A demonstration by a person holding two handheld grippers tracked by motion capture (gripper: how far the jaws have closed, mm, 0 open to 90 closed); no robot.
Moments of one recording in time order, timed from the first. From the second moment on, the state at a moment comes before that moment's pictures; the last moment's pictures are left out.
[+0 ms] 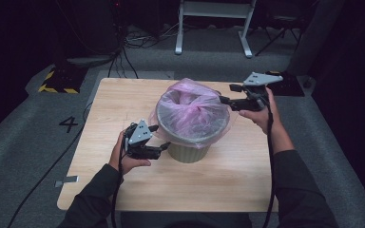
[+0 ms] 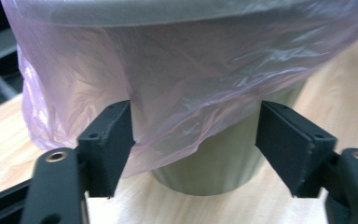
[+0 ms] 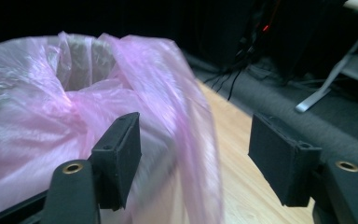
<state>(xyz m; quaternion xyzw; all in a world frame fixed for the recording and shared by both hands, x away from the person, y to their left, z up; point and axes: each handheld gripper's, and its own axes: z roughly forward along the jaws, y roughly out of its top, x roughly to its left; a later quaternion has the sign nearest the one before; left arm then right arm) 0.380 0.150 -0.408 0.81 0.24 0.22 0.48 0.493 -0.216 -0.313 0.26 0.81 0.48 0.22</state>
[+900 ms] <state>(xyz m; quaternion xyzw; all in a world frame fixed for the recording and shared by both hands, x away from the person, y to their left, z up) 0.368 0.167 -0.416 0.84 0.17 0.21 0.47 0.539 -0.186 -0.316 0.32 0.80 0.46 0.22</state>
